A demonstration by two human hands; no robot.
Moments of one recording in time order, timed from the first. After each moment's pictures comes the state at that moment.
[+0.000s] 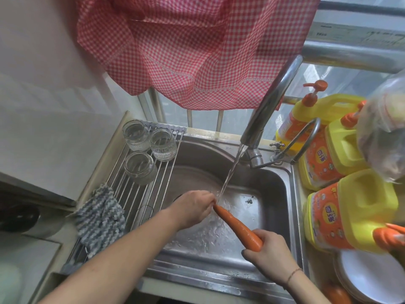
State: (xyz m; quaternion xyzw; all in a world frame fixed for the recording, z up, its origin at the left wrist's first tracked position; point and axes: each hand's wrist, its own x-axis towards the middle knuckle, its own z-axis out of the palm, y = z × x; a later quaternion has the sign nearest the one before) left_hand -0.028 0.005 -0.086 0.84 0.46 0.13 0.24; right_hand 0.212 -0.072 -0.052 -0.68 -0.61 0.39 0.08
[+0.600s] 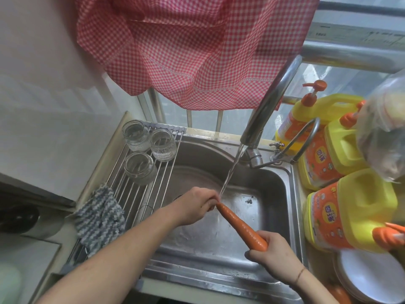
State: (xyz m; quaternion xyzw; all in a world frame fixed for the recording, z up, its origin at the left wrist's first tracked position) left_hand -0.025 0.011 -0.073 0.78 0.48 0.15 0.37; right_hand 0.221 -0.070 -0.047 -0.65 -0.57 0.48 0.10
